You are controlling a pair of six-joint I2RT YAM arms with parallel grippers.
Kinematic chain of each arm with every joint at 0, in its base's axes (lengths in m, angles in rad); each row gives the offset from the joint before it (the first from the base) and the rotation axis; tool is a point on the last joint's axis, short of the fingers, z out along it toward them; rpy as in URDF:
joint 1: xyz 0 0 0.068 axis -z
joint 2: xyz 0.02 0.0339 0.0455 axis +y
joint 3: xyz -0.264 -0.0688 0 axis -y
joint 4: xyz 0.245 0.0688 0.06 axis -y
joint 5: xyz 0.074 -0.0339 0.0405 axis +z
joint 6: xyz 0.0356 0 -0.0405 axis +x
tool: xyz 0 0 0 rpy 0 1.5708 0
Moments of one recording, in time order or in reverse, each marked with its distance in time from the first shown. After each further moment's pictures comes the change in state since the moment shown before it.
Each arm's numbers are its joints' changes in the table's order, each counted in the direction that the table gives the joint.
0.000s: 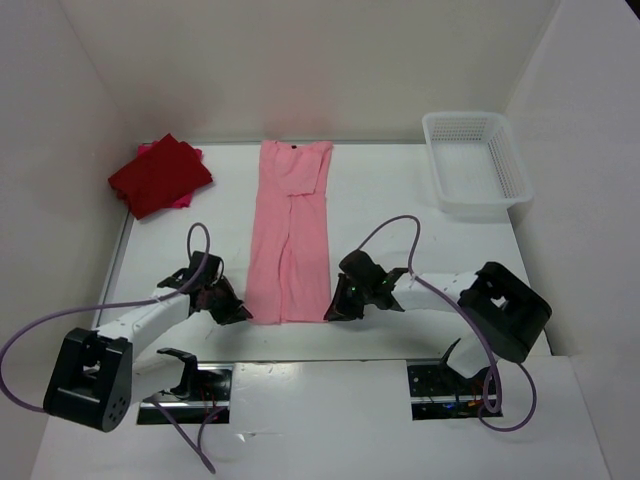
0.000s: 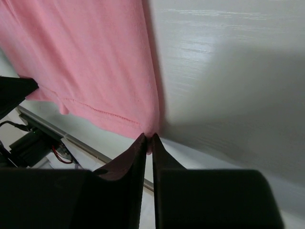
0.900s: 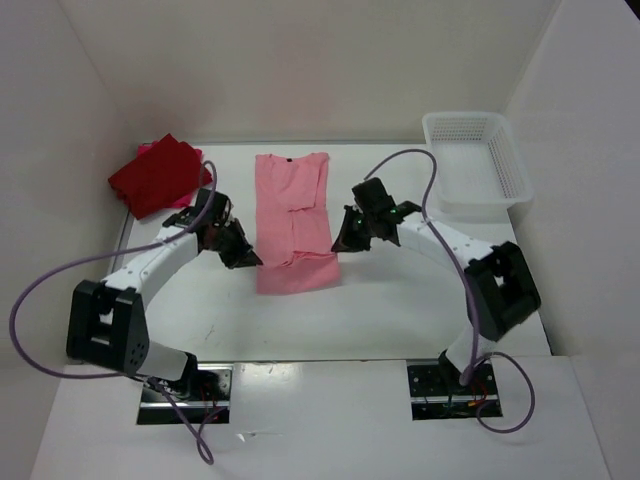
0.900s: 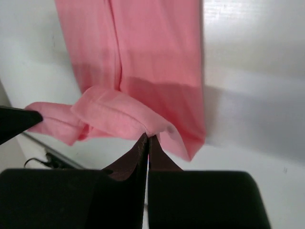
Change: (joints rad) left arm -0.006 0.261 0.534 -0.200 -0.072 0.121; right arm 0.290 0.089 0.504 -0.354 0.017 -0.343
